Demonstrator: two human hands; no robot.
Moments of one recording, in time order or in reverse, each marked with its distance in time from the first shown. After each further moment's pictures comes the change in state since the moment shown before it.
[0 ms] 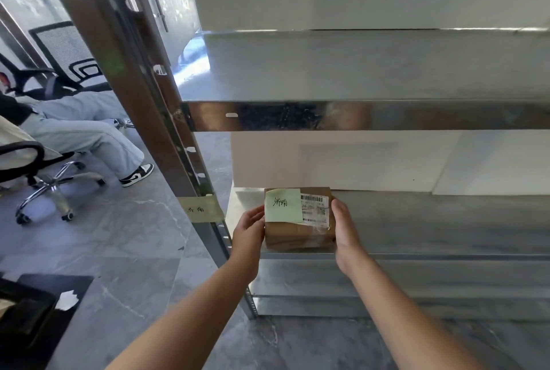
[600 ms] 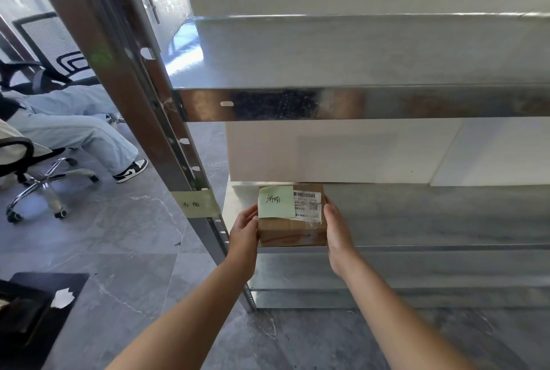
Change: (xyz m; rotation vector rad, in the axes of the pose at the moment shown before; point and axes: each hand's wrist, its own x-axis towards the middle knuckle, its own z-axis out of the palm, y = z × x) left_hand 0.009 -0.015 -0.009 0.025 0.030 -0.062; right_hand -0.013 0.012 0.008 -0.058 0.003 0.028
